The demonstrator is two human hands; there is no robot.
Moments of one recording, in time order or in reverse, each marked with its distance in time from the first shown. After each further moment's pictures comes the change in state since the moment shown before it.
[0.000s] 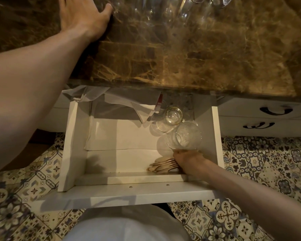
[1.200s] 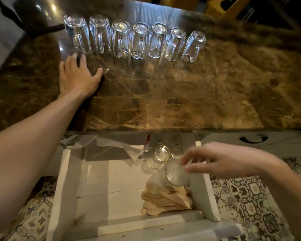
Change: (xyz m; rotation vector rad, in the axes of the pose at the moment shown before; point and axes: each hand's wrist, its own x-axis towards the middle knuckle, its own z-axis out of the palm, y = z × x) left_hand 0.018 0.008 -0.001 0.137 -0.052 0.079; right_hand -0.139 0.075 -0.169 0.744 0.052 -0.074
